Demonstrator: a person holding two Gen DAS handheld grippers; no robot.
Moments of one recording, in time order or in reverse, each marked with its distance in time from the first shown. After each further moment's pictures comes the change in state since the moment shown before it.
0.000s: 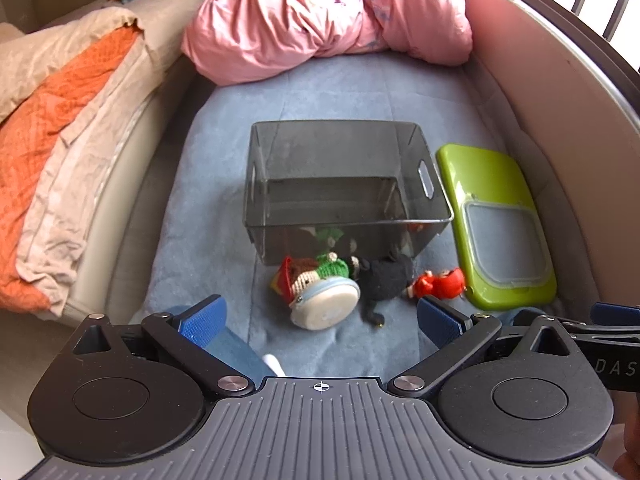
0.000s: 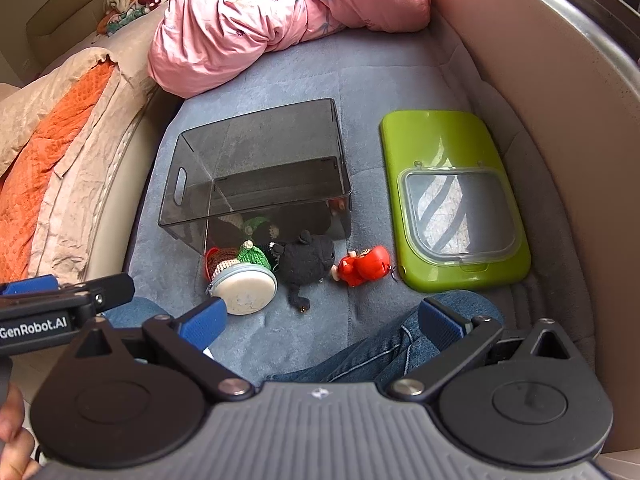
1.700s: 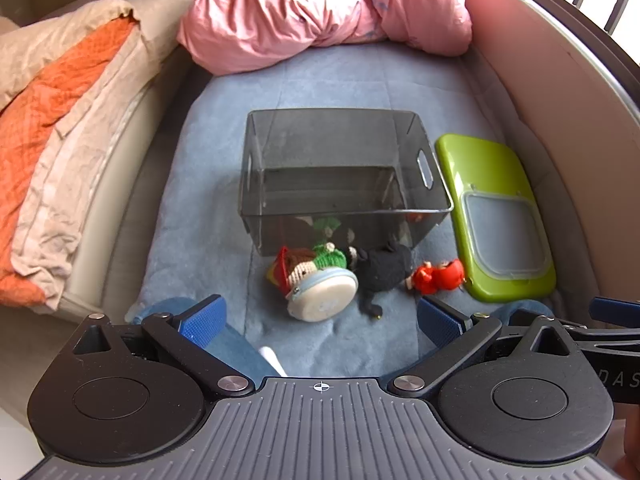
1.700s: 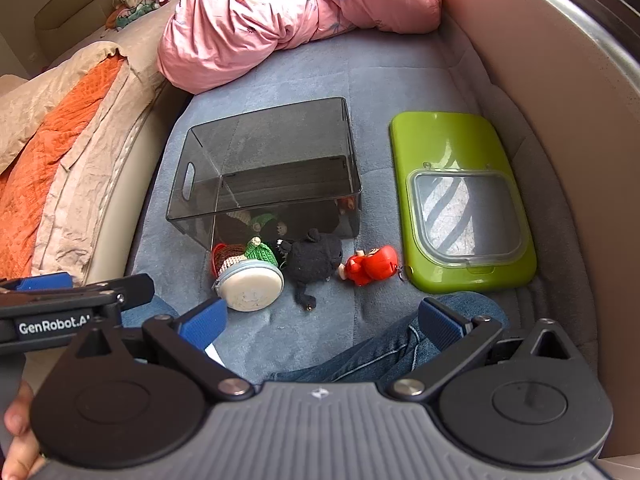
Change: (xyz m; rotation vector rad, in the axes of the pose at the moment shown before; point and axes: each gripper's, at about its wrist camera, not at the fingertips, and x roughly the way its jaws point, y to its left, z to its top) left arm 0.010 -0.002 0.001 -0.005 0.040 -0.009; right arm 0.001 0.007 -0.002 -0.028 -0.008 0.005
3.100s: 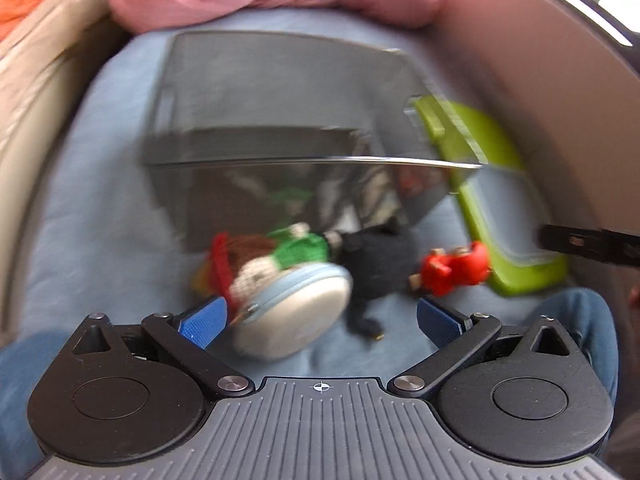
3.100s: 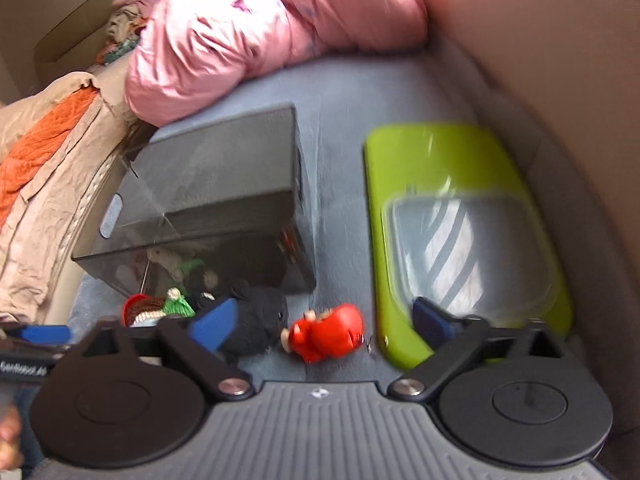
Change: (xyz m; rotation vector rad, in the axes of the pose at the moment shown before) left arm 0.198 0.029 -0.039 0.130 -0.030 -0.241; right arm 0.155 -0.086 0.006 0.027 -0.141 0.040
